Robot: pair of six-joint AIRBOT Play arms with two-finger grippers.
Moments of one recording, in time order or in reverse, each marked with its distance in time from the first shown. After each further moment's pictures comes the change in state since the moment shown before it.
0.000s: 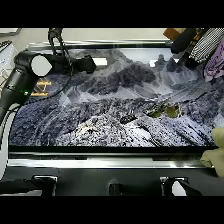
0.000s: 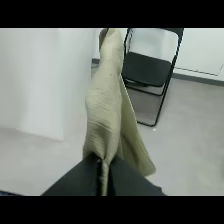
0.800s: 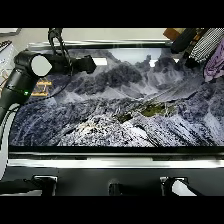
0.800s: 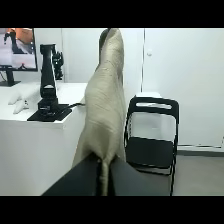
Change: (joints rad) left arm 0.000 0.000 0.000 0.000 0.000 0.000; right arm -0.080 -0.209 0.215 -0.186 0.275 0.161
